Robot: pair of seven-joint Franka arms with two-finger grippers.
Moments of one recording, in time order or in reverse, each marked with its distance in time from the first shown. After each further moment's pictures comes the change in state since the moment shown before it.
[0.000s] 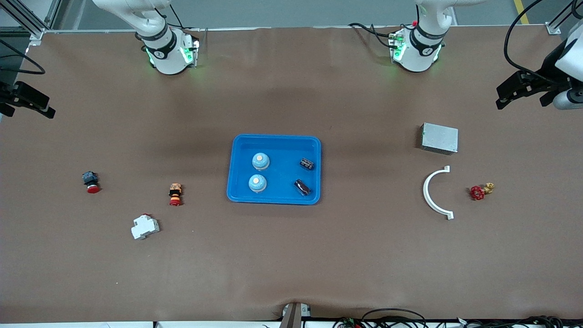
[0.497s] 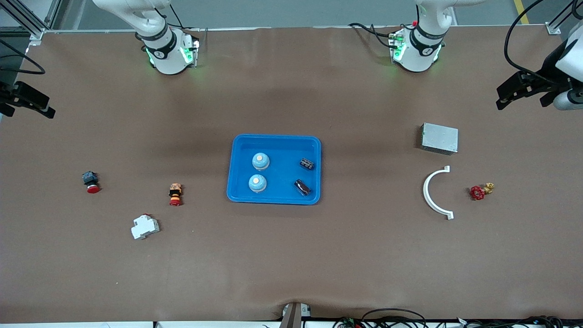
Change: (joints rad) left arm 0.001 0.011 0.000 0.008 0.000 0.000 0.000; right arm 0.000 0.000 0.000 0.000 0.000 0.000 0.000
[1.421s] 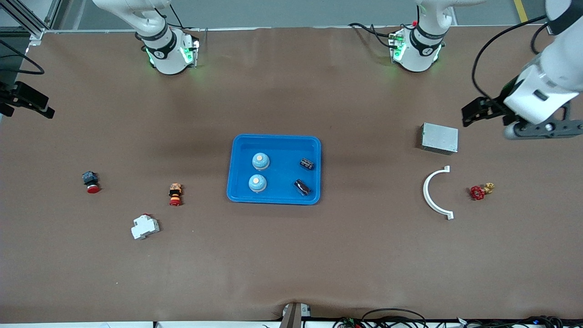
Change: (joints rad) left arm -0.012 0.123 -0.099 -0.003 -0.021 0.031 -0.103; right arm -0.001 0.000 -0.002 0.000 0.000 -0.002 0.001
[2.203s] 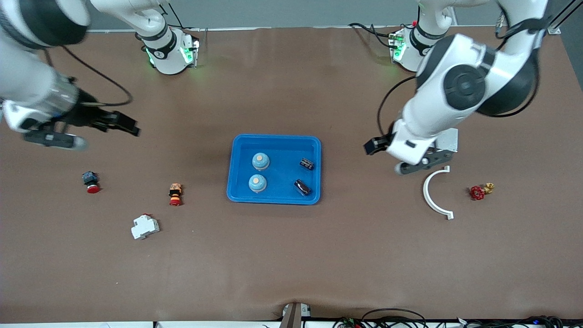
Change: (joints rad) left arm -0.120 0.253 -0.215 -0.033 -0.007 0.255 -0.650; right arm 0.269 0.029 0.025 -0.264 0.136 0.247 0.423
